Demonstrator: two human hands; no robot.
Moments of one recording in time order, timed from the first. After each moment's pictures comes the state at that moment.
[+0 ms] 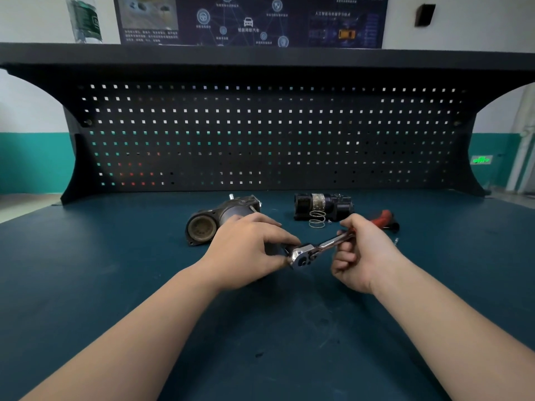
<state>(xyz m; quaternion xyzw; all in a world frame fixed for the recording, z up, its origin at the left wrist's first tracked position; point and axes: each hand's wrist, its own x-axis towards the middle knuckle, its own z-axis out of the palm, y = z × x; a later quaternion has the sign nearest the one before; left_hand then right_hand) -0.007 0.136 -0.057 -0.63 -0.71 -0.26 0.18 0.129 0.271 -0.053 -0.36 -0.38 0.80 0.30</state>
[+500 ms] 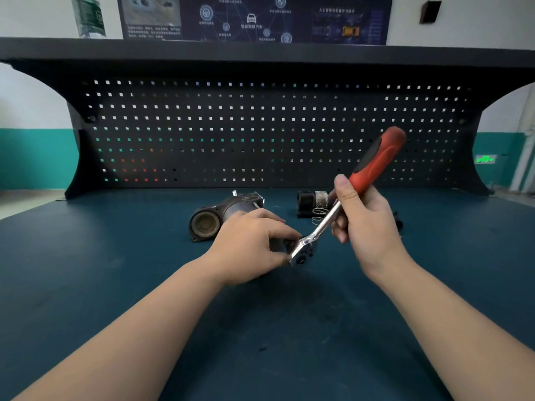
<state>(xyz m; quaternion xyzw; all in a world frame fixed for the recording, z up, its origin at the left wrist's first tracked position) -0.008 0.137 -0.057 -0.62 -0.72 -0.28 0.17 0.131 0.250 -0.039 -0.10 -0.65 0.56 0.50</state>
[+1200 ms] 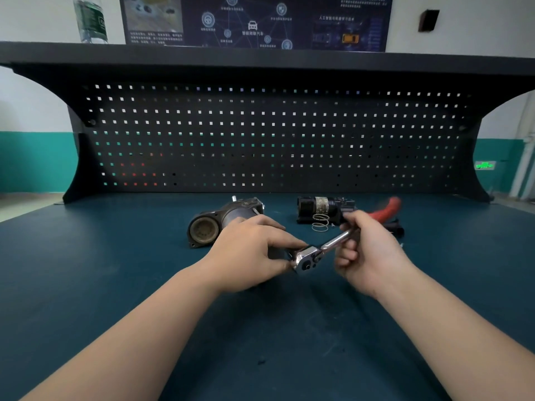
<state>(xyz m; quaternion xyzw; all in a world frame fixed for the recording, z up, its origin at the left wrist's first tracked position) -0.009 0.136 -0.054 -0.64 -0.71 -0.25 0.16 0.125 0.268 -0.050 -0.30 -0.42 0.78 0.36</state>
